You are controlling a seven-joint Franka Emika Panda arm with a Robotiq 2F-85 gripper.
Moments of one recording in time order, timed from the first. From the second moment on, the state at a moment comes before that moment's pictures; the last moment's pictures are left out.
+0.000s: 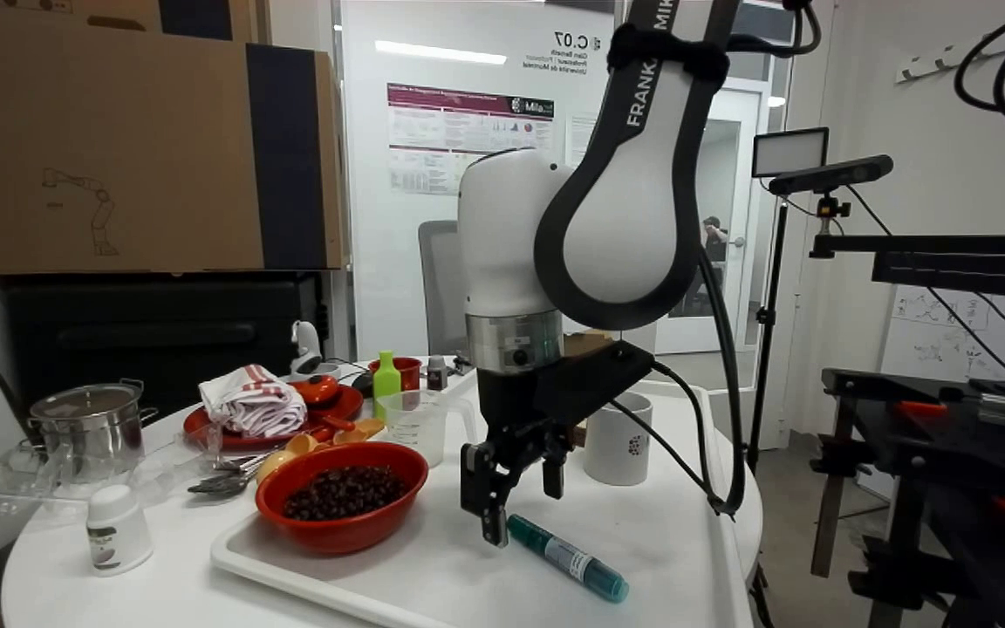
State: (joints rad) arm 0.30 0.75 -0.07 -2.16 0.00 2.85 0.52
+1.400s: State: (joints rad) arm 0.14 0.77 0.04 -2.11 0.15 2.85 0.38
